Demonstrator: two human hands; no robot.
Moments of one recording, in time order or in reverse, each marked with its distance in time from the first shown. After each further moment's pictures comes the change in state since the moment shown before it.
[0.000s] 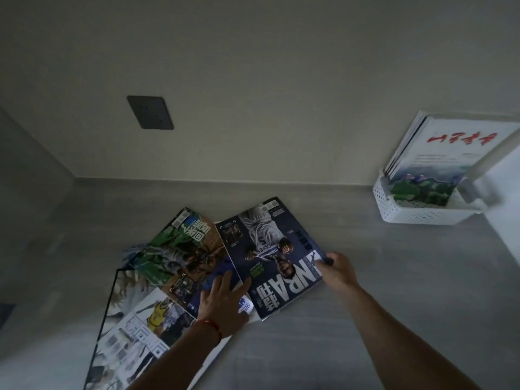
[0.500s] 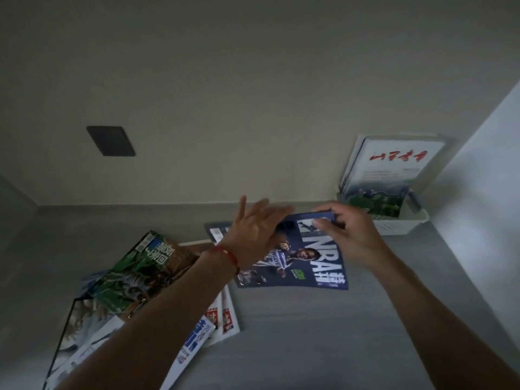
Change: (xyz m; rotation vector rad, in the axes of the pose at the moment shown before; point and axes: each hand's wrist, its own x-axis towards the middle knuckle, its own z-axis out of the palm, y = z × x) left_hand 0.027 0.148 -0.194 -0.100 0.577 0.603; right_hand -0.019 -0.053 -0.183 0.153 0.014 -0.748
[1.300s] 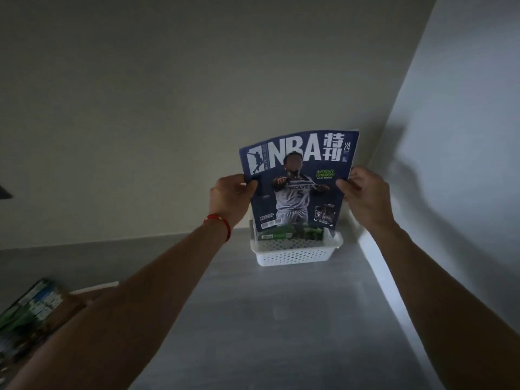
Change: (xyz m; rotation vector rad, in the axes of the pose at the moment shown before) left_hand 0.247 0.148 0.053 -0.685 0.427 -0.519; right_hand 0.075 0.178 -0.266 -0.096 0.490 0.063
